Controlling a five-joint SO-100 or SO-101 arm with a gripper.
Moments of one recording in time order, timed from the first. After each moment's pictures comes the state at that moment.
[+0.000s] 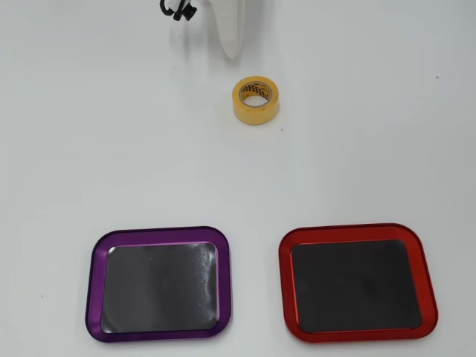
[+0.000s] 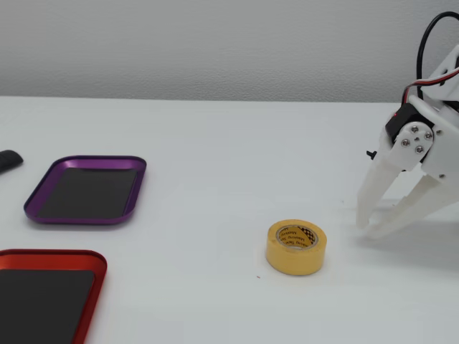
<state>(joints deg) 4.0 191.4 174.0 72.0 3.6</state>
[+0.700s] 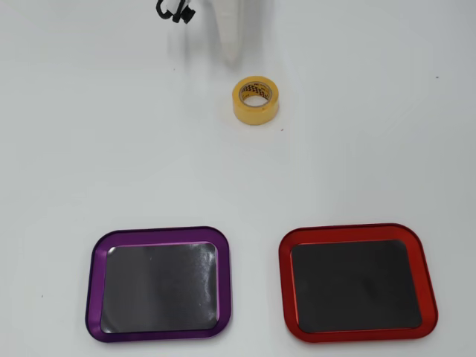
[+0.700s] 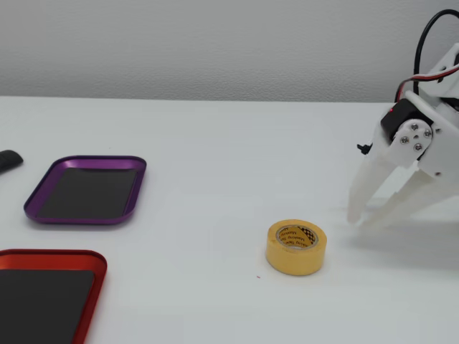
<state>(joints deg) 4.1 191.4 174.0 67.5 -6.2</state>
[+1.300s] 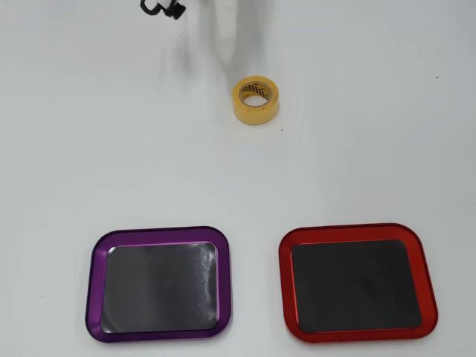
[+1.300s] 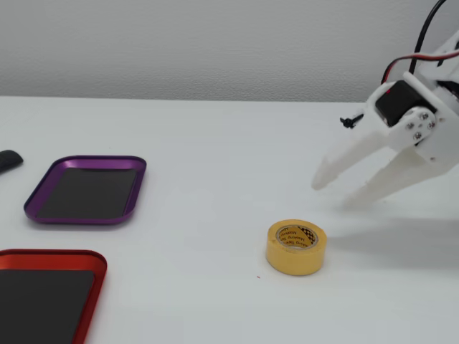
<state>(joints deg) 7.6 182.5 163.7 64.9 -18.5</state>
